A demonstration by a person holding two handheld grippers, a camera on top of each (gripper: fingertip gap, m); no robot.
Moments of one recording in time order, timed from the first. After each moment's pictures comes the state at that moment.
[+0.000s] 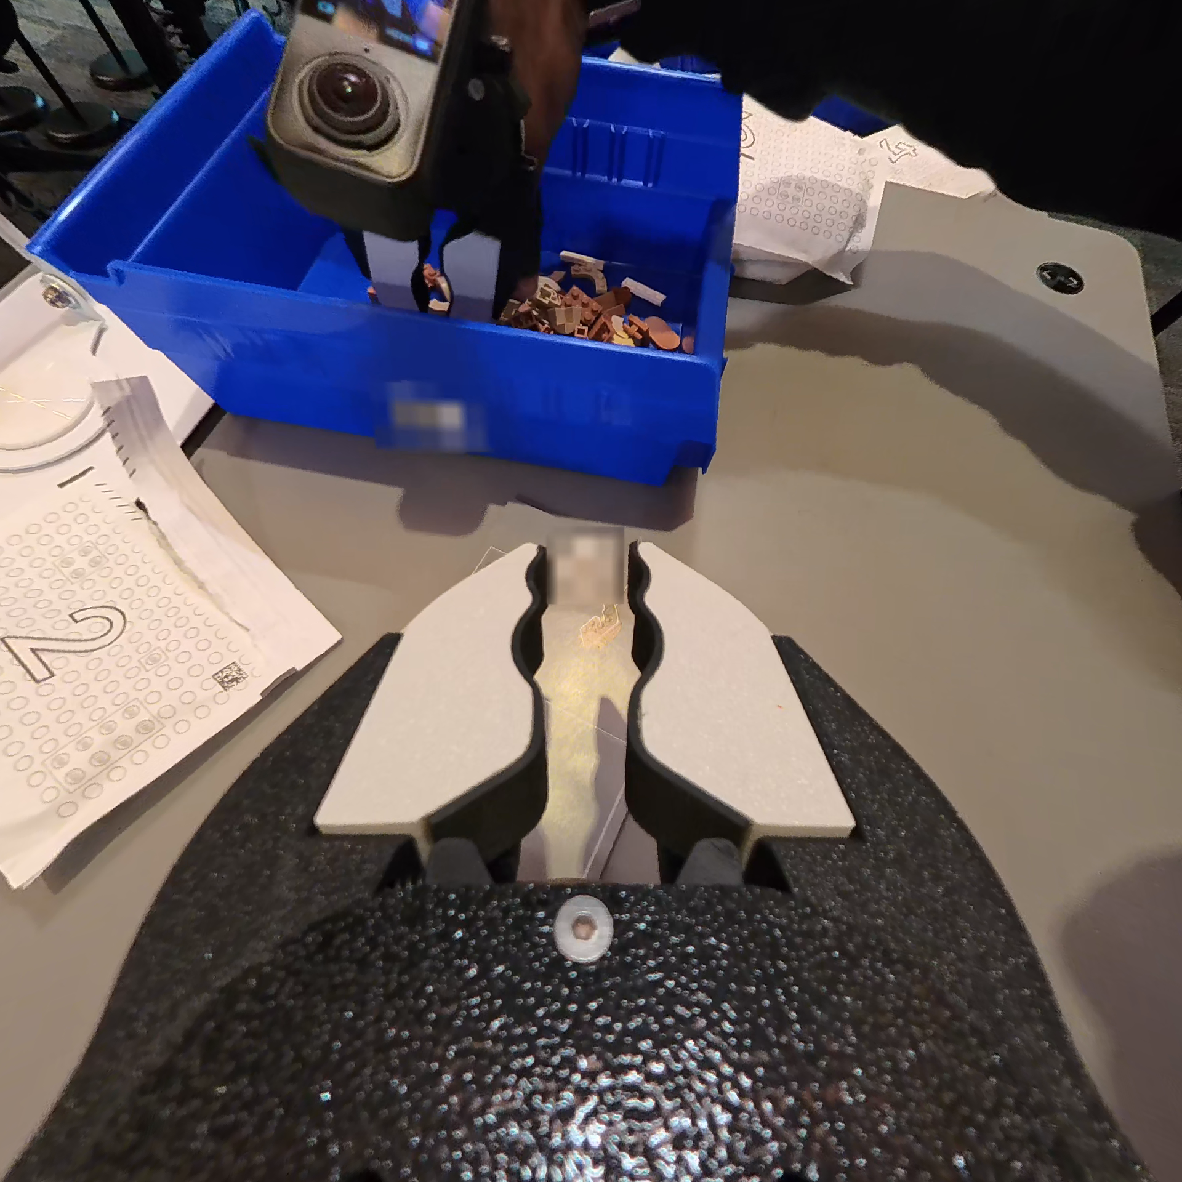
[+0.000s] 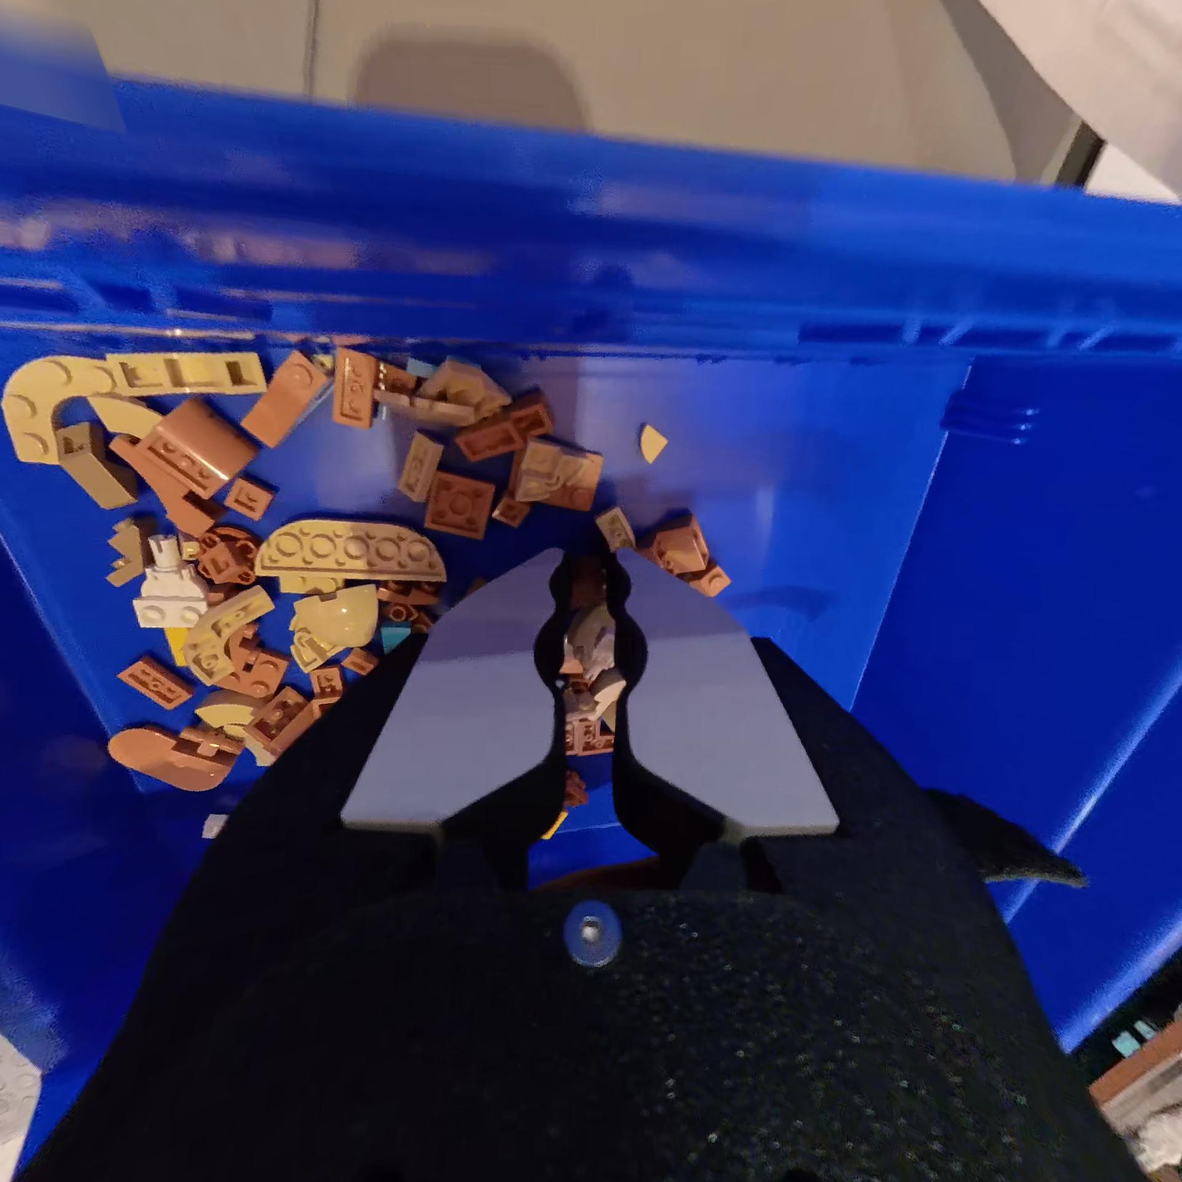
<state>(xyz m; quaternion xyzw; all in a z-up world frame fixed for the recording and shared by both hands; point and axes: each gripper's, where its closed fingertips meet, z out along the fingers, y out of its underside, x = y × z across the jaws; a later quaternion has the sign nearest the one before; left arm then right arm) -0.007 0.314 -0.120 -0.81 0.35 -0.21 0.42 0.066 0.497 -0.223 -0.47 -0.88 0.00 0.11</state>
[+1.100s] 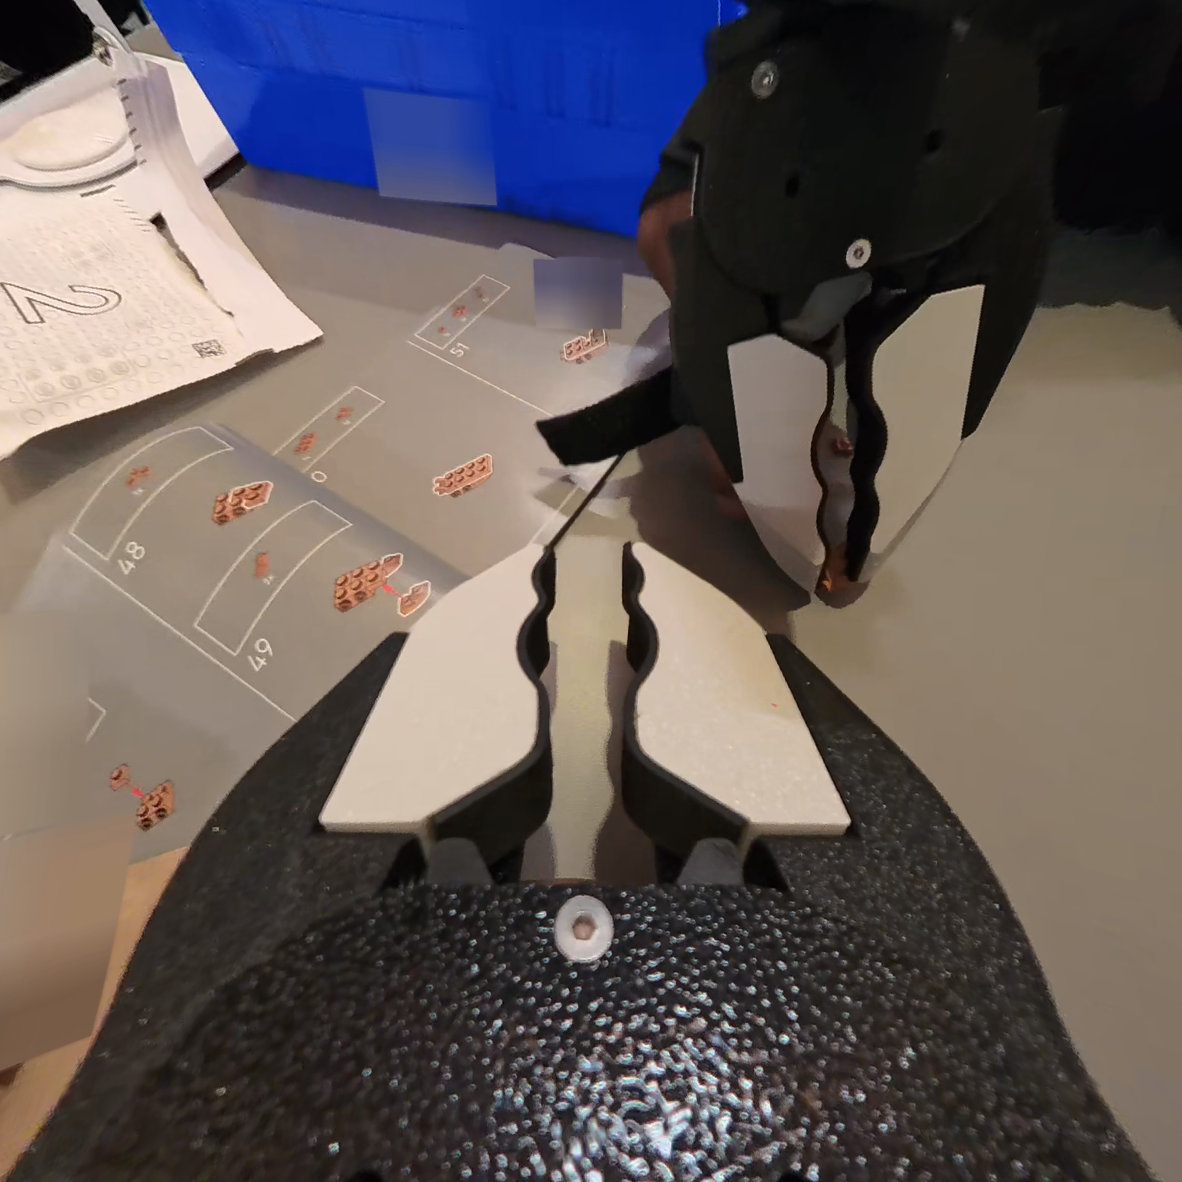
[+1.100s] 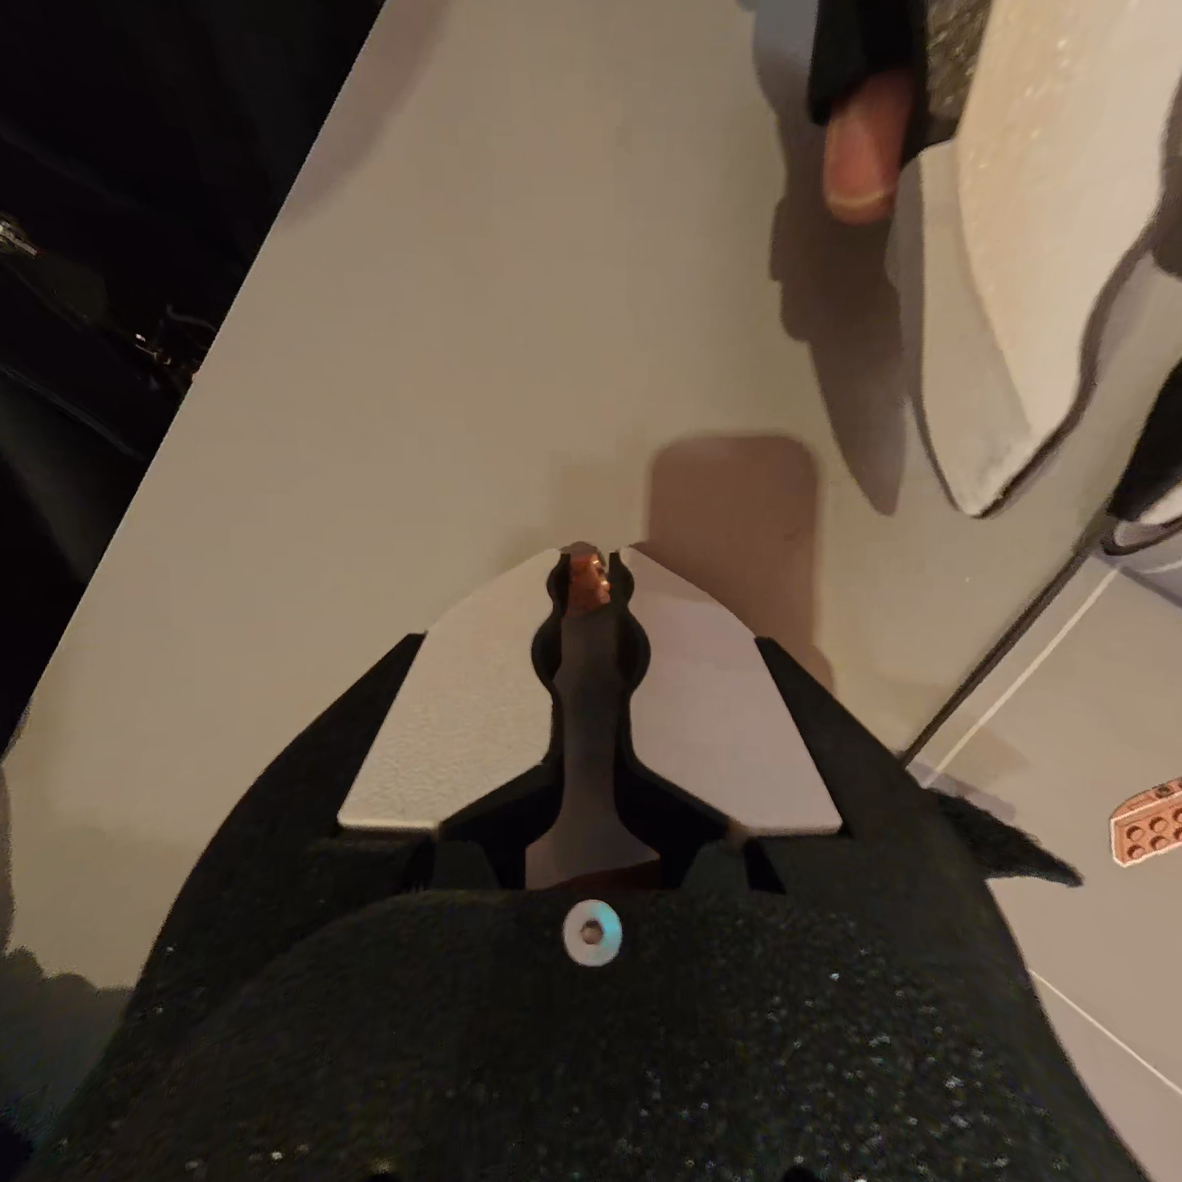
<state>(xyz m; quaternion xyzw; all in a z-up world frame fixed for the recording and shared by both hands) -0.081 0.214 -0.185 -0.82 0.32 -0.18 0.45 -0.013 0.155 -0.223 -0.33 -0.88 0.34 0.00</state>
